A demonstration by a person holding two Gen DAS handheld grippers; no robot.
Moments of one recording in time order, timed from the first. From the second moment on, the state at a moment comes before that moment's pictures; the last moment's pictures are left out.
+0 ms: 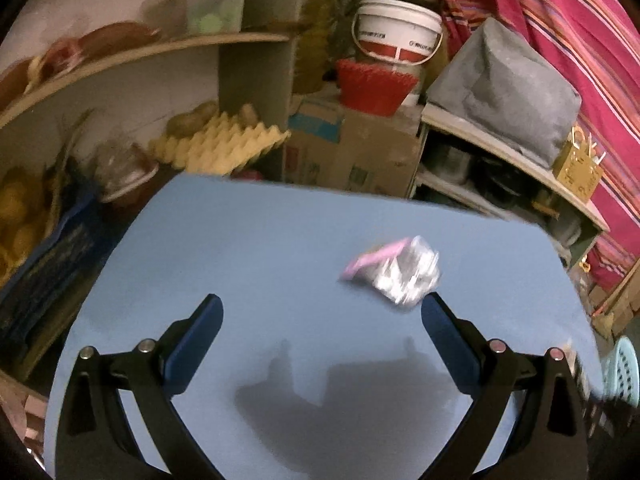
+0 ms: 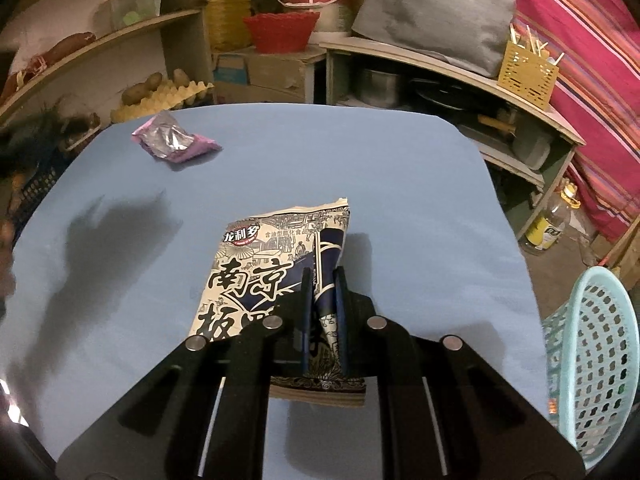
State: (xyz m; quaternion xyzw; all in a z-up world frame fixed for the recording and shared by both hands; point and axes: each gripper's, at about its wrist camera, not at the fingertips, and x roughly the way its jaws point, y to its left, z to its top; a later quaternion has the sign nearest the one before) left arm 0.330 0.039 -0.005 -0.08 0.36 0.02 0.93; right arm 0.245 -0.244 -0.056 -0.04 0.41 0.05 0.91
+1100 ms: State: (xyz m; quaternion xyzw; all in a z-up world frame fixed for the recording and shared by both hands) left arm 0.374 -0.004 -0.080 -0.03 0.46 -0.04 0.89; right arm 0.244 -0.258 -0.057 -0.03 0.41 0.05 0.91
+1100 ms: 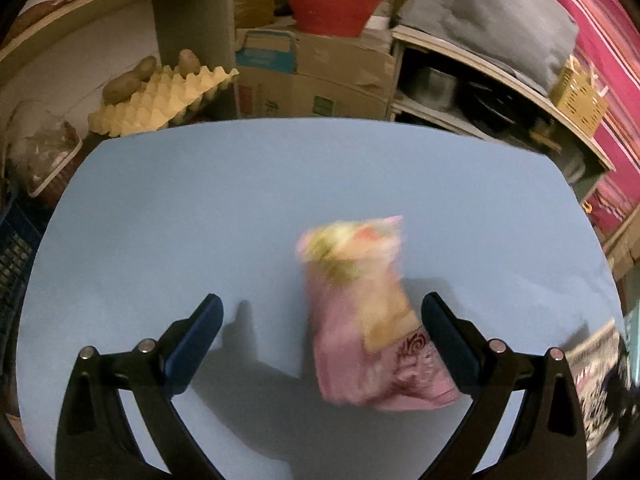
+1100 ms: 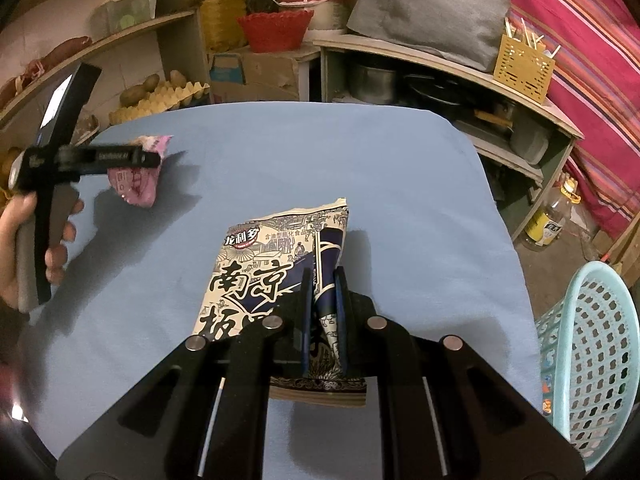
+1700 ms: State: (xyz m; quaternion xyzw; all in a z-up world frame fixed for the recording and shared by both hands) left arm 0.361 -0.013 -0.075 -0.05 0.44 -0.08 0.89; right arm 0.219 -0.286 -0.037 -0.01 0.38 0.05 0.92
